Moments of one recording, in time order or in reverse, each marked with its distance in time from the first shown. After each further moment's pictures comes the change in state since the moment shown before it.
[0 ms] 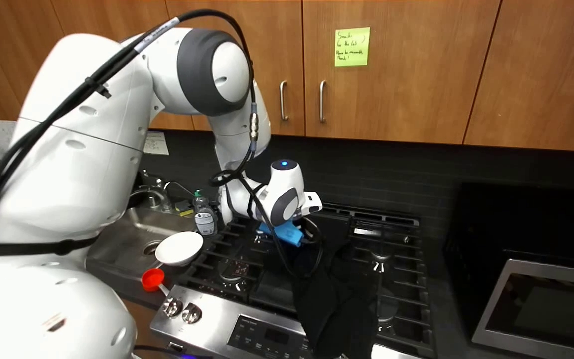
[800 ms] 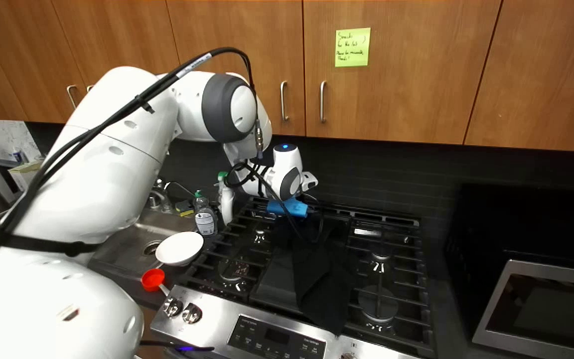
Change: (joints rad) arm 0.088 0.199 -0.004 0.433 -0.049 -0.205 -0.086
